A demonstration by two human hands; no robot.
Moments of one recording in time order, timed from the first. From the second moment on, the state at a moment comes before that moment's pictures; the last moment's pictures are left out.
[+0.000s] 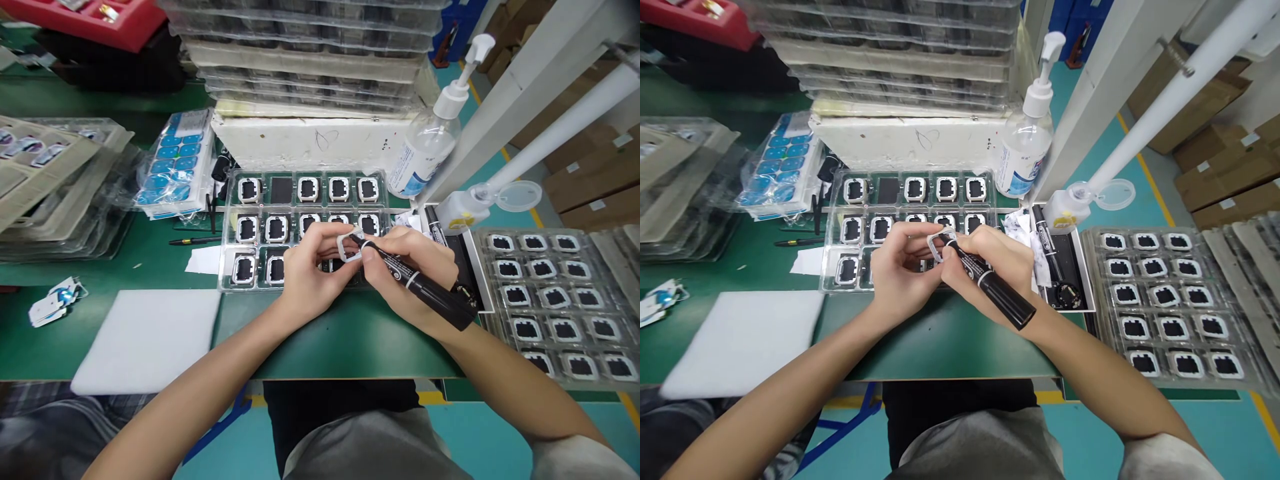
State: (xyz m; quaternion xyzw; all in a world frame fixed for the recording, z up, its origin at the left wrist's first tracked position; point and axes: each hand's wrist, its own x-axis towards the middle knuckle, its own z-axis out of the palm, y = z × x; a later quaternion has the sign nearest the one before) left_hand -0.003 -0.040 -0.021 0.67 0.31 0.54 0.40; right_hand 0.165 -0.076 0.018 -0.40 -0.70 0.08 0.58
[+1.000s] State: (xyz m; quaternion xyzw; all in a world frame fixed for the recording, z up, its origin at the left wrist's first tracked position) left_hand -0.007 -0.040 -0.017 0.72 0.32 0.53 0.32; right_hand 0.163 -0.077 0.017 -0.40 -0.69 0.10 0.59
